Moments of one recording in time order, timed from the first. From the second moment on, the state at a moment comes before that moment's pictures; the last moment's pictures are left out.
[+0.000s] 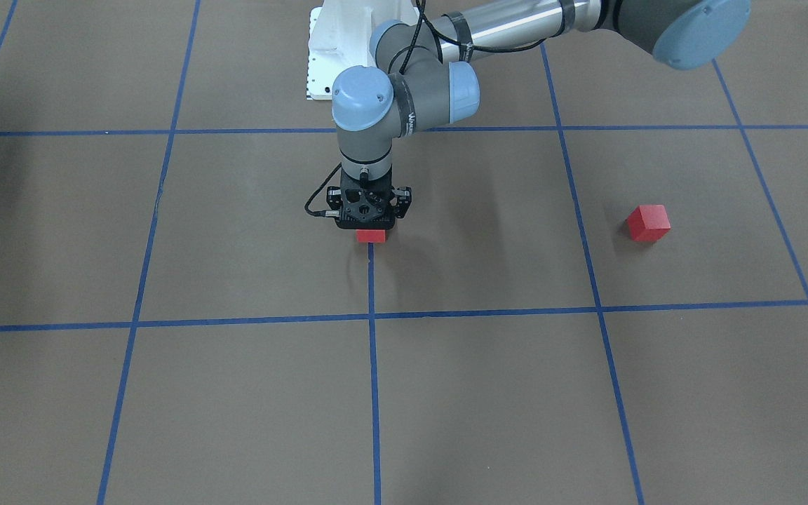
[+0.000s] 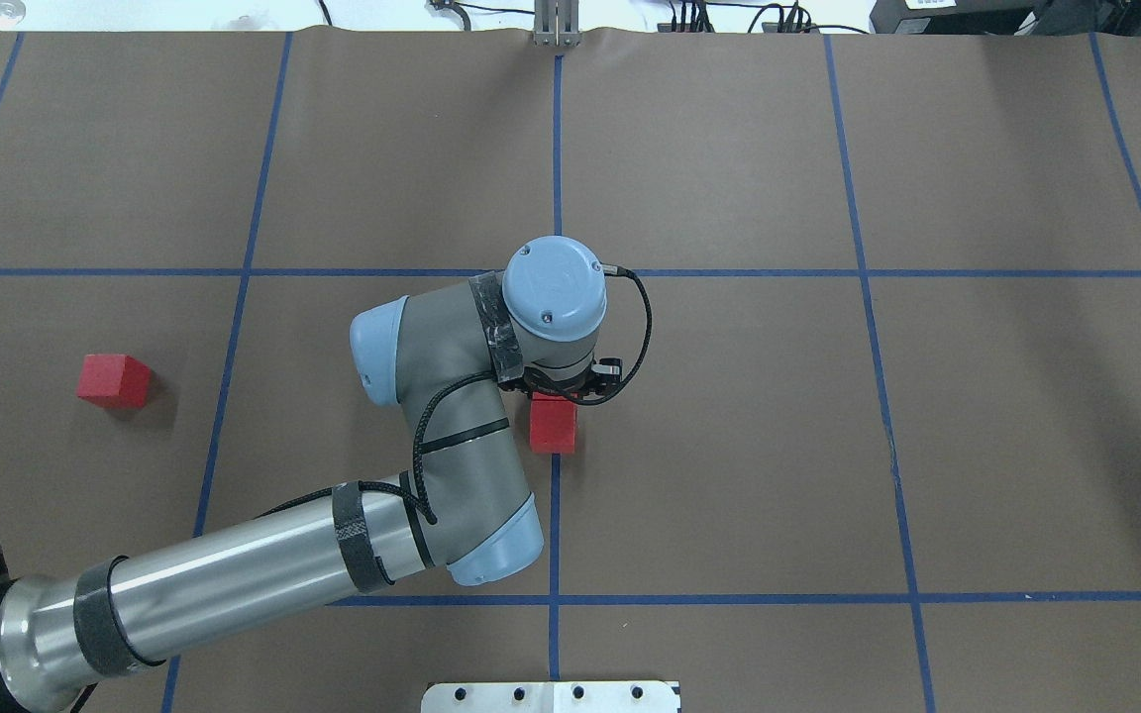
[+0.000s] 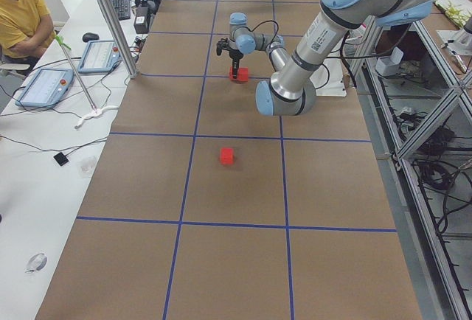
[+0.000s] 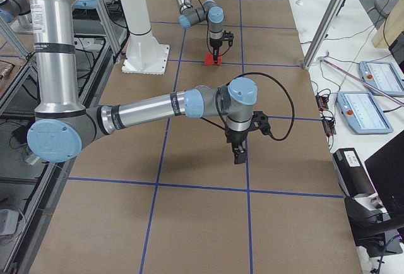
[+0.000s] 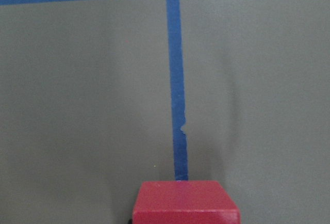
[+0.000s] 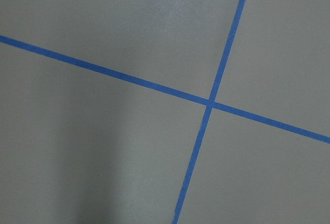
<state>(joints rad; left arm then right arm) -0.45 -2.50 -1.34 -1.65 -1.82 -1.19 1.48 -1.55 1.81 -1.72 2.24 -0.14</state>
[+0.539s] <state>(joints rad) -0.45 -2.49 -1.32 -1.67 -1.82 -1.19 1.48 -1.55 1.81 -1.72 2.24 -0.14</state>
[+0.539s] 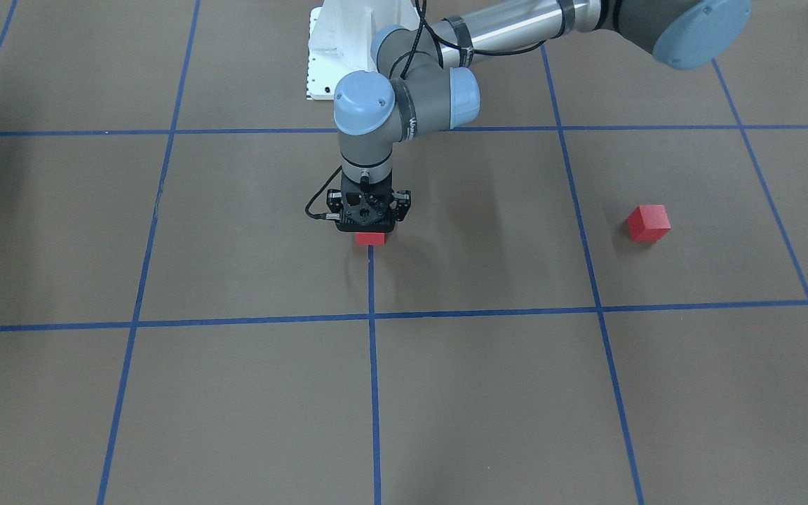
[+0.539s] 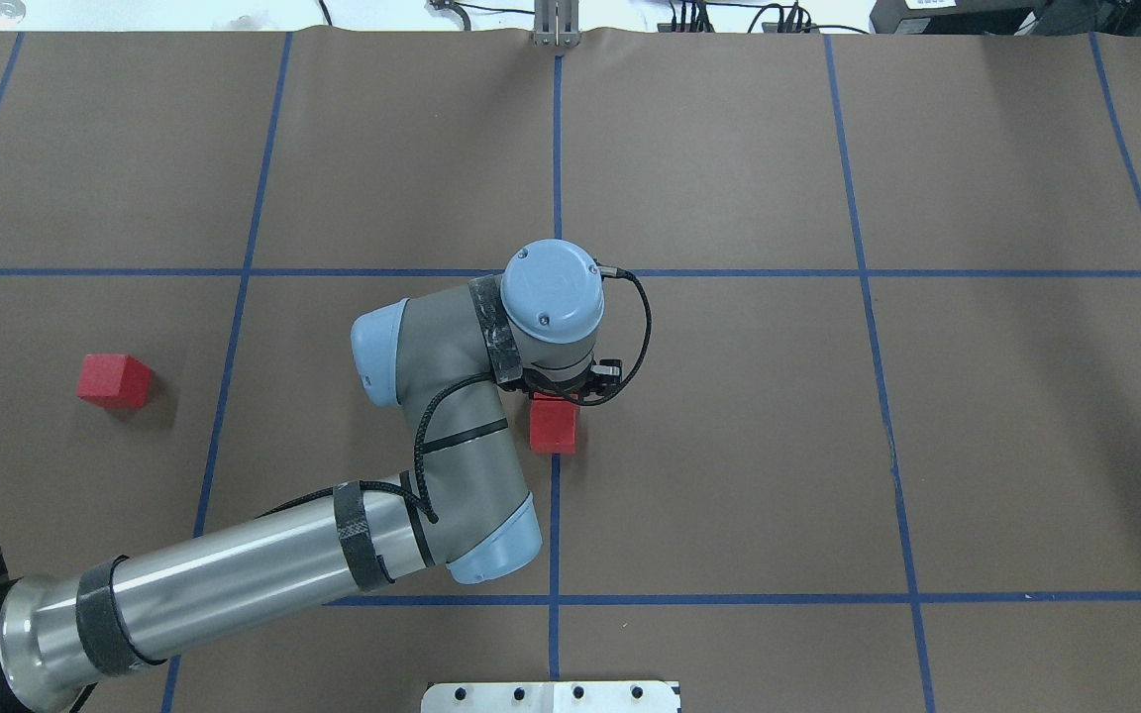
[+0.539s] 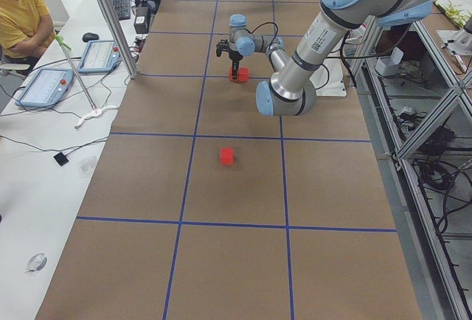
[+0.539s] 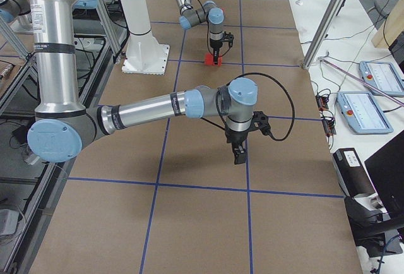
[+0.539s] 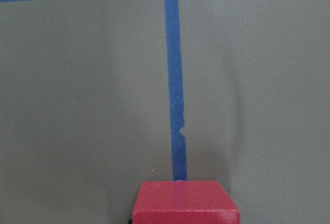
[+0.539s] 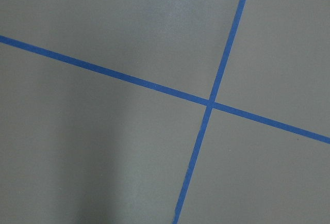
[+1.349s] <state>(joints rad) -0.45 -2.49 -1.32 -1.67 -1.82 -1.19 1.48 -1.55 1.81 -1.72 2.24 -0.14</state>
